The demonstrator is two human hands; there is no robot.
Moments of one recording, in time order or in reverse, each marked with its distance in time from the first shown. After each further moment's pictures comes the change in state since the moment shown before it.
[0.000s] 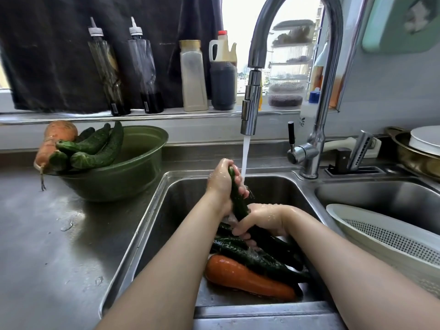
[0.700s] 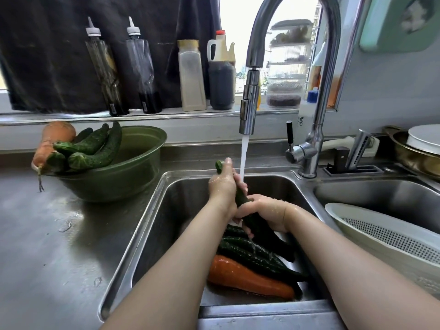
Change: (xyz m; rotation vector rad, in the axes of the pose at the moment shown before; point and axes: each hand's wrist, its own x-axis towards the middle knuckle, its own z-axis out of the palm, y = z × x) left_hand 0.011 -0.014 0.008 -0.002 0.218 0.082; right_hand 0.001 0.003 -0.006 0.177 0.266 -0.099
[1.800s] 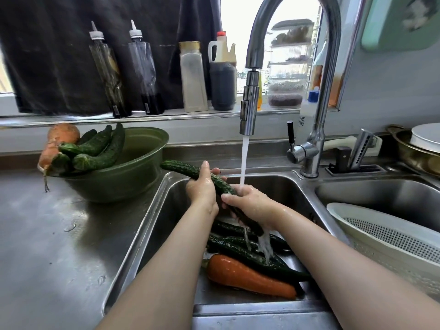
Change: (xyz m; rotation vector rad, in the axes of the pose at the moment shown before) left_hand 0.023 0.007 -0.037 -0.051 0.203 0.203; right_hand -0.002 -0.025 0.035 -0.225 0.250 -0.175
